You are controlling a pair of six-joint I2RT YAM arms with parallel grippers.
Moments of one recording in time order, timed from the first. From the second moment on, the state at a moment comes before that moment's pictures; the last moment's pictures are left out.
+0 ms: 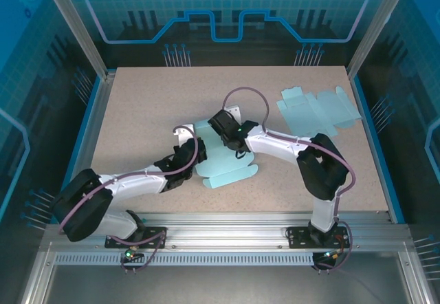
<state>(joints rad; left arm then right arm) -0.74 1.37 0.59 0.19 -0.63 -0.64 0.80 1.87 1.34 -0.54 0.59 0.51</state>
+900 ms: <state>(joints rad) -0.76 1.50 0.77 -0.14 -0.81 -0.93 0.82 1.94 1.40 -0.52 0.55 0.50</state>
